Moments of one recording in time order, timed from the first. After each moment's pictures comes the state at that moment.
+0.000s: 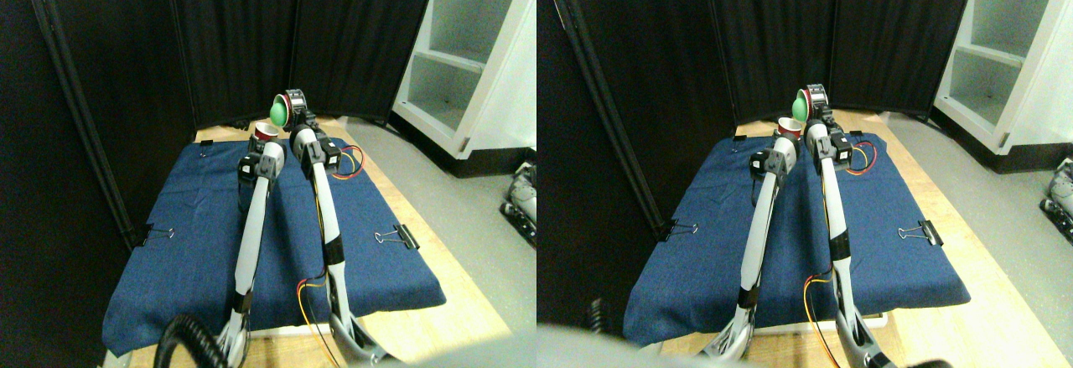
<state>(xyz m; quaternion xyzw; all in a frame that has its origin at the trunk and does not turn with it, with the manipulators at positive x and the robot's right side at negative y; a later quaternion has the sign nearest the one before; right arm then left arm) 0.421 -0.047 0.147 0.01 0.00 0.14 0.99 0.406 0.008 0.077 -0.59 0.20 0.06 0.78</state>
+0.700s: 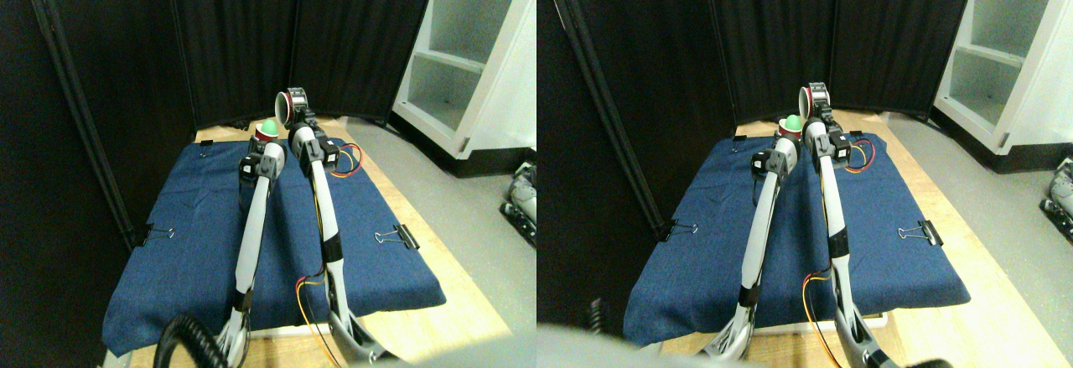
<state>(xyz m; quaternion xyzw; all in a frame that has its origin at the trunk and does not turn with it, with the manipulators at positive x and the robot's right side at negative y) 0.425 -0.056 0.149 0.03 0.00 0.07 1.00 0.408 0.008 0.074 -0.59 0.20 0.06 0.78</state>
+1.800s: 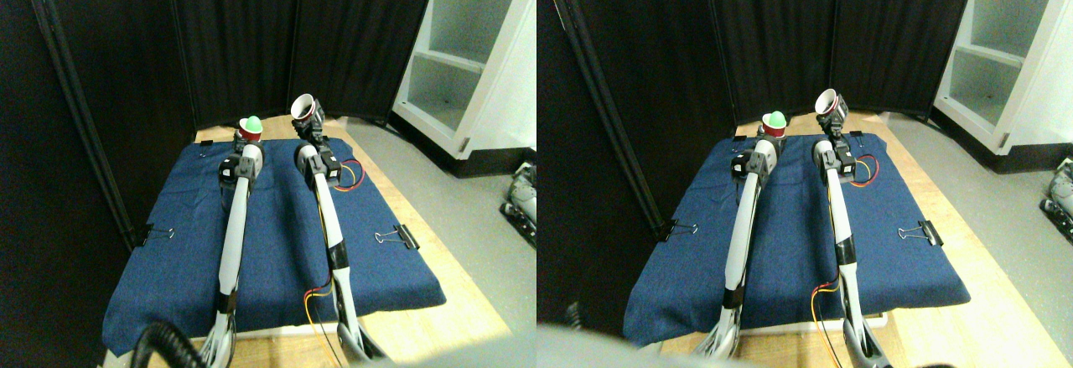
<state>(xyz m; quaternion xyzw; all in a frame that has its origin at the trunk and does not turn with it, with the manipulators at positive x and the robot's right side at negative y) 0.435 -0.094 0.125 0.46 -0.05 -0.01 0.89 0.419 0.056 0.079 -0.58 0.16 0.03 0.80</state>
